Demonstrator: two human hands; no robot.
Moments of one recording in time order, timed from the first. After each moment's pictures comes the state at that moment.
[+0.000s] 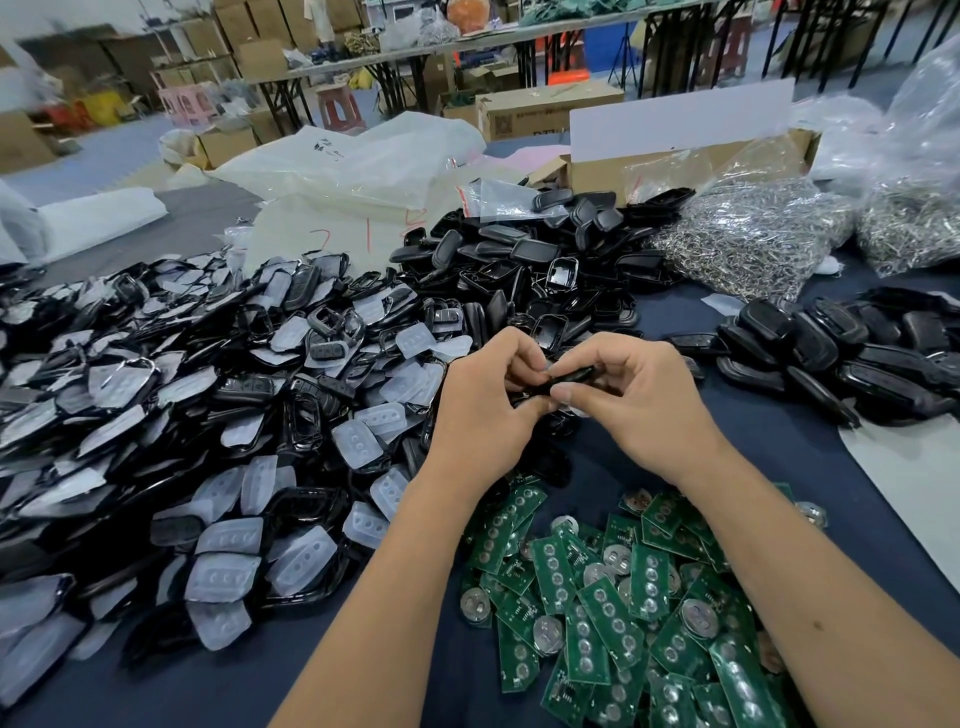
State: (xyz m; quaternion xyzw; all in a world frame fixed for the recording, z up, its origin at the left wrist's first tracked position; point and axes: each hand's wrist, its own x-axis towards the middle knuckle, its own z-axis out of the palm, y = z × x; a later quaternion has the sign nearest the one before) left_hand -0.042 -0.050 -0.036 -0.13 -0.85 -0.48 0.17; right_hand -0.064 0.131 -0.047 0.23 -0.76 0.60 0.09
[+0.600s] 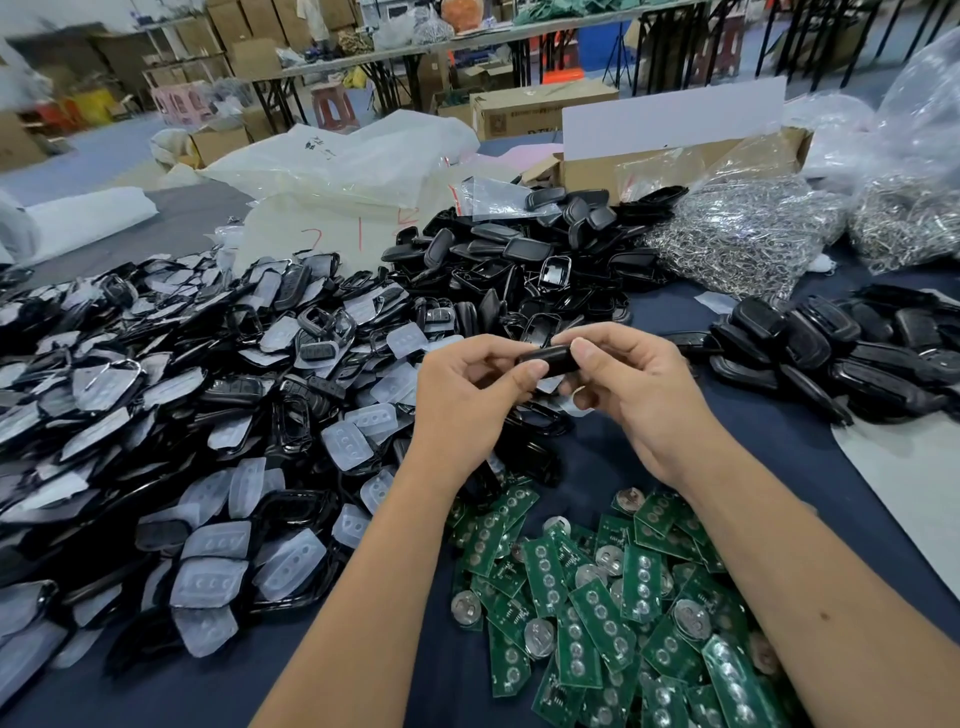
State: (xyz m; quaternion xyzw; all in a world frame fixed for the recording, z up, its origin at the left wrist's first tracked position) left_hand -0.047 -0.054 -0.037 -0.09 -0.74 -0.65 0.14; right_hand -0.064 0.128 -0.046 0.14 -0.60 0.78 -0.02
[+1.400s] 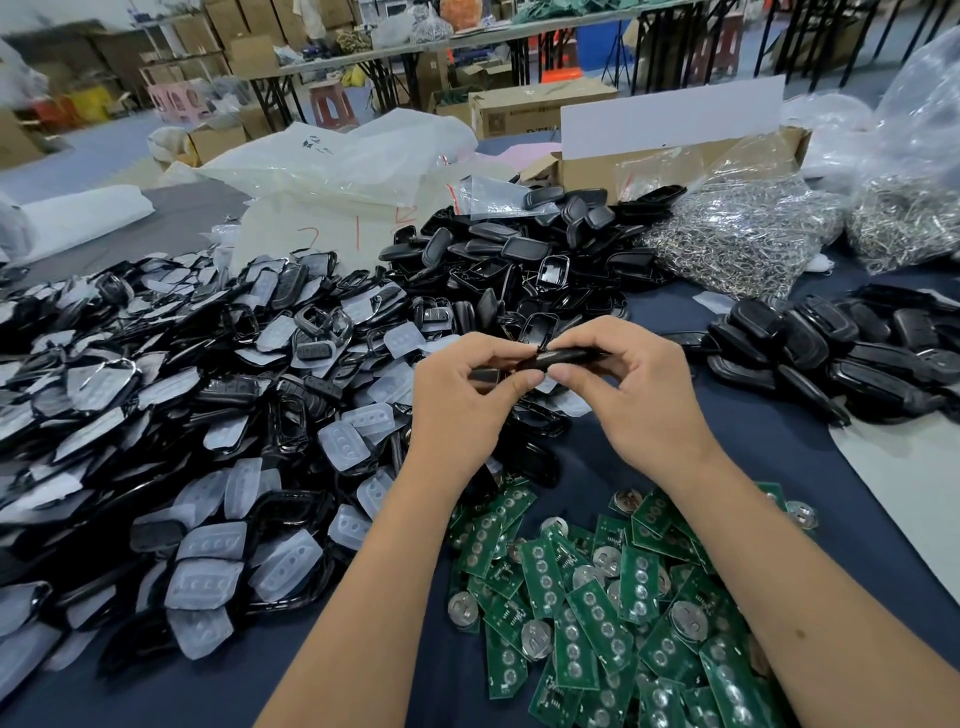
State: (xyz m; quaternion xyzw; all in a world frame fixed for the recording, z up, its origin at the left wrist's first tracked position) left_hand -0.046 -0.055 -0.037 -0.10 -0.80 -0.57 0.18; right_hand -0.060 0.128 -0.040 0.22 -0.77 0.58 0.16
